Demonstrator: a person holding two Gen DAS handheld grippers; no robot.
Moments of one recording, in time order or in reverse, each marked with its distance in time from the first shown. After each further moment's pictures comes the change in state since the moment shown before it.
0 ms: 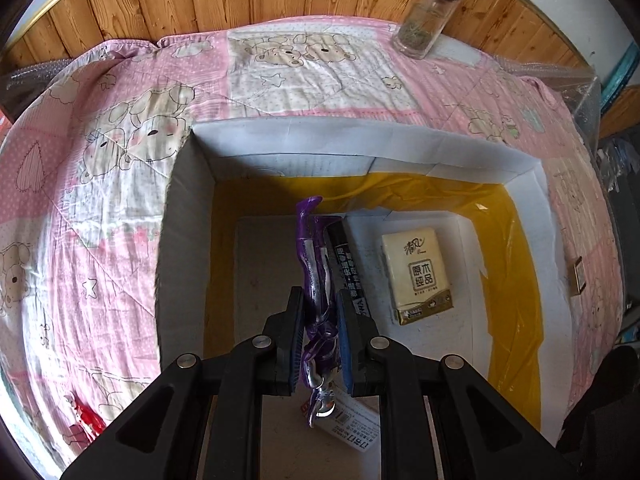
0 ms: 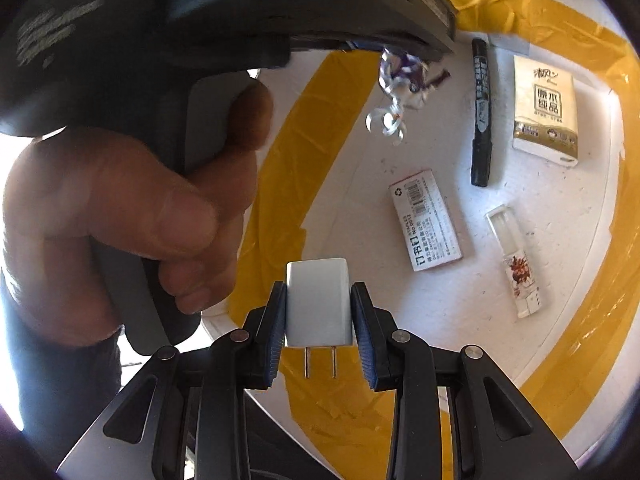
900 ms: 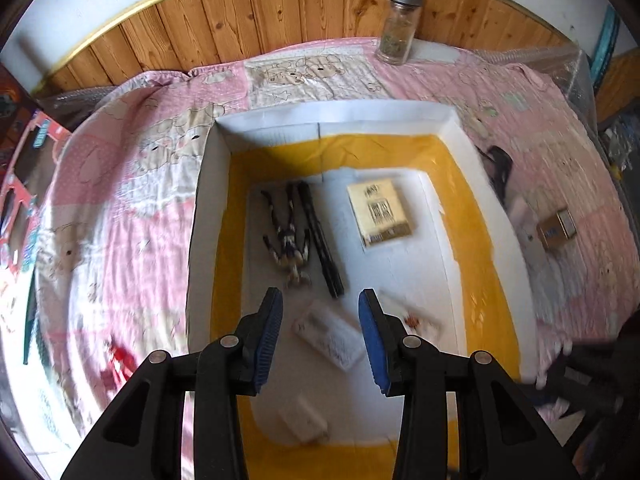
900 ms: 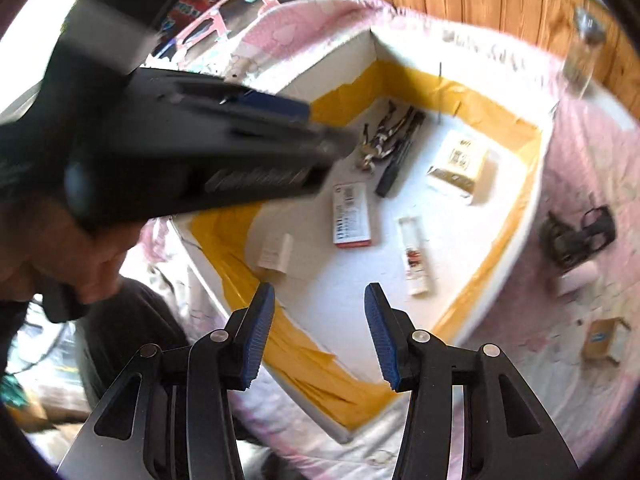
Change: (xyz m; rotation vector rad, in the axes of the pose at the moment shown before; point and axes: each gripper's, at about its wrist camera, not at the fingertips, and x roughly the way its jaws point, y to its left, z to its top) left arm -0.086 -0.046 -0.091 0.063 -0.117 0.135; right arm -0.071 0.002 -0.074 -0.377 -0.183 -0.266
